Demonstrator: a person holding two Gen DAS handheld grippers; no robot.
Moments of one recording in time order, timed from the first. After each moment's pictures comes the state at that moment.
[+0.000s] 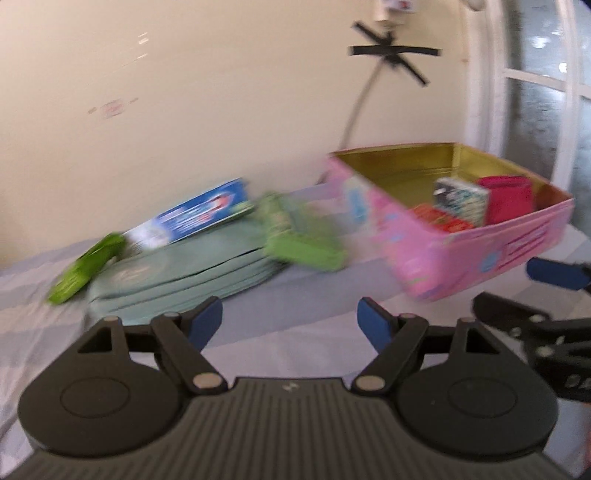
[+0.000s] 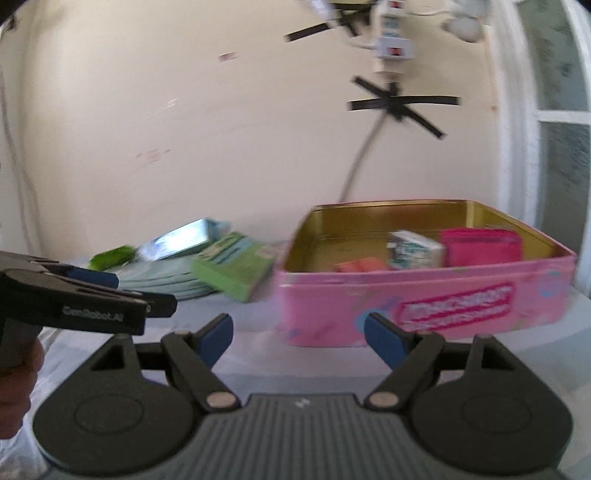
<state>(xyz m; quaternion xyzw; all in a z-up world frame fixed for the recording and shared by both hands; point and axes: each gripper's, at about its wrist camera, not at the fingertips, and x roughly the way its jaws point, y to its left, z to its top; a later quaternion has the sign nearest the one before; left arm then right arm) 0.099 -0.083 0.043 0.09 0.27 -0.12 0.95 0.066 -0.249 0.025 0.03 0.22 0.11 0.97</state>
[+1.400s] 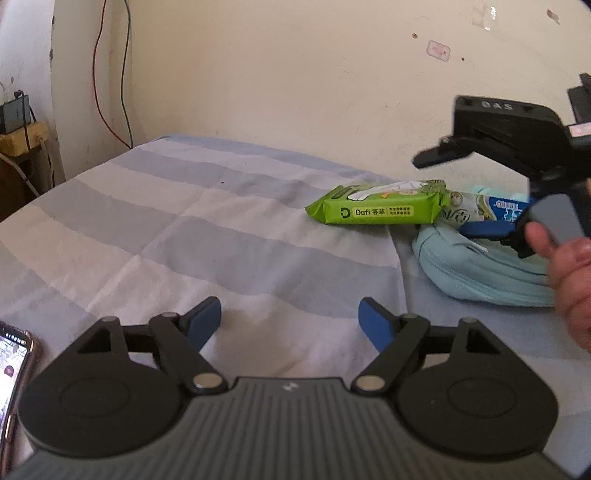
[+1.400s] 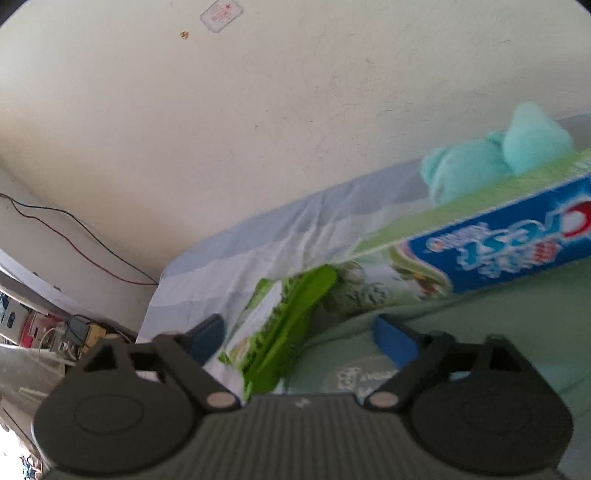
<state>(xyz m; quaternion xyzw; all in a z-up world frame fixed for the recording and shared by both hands) 0.138 0.160 0.008 -0.09 0.30 0.09 0.94 0.326 0.020 0.011 0.20 0.46 0.27 0.82</state>
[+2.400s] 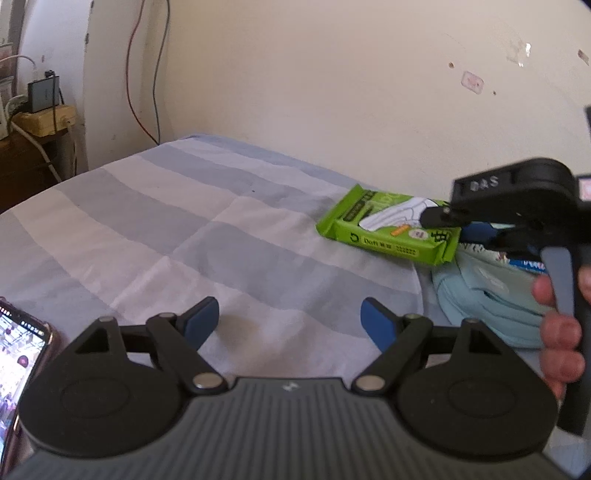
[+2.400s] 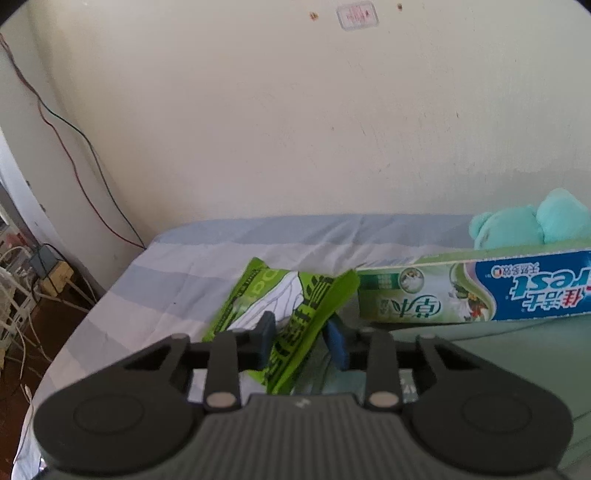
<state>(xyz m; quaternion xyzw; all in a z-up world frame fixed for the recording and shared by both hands) 0.132 0.174 0.015 -0.13 0.28 0.12 0.94 0.277 0.056 0.026 0.07 0.37 0.28 0.88</state>
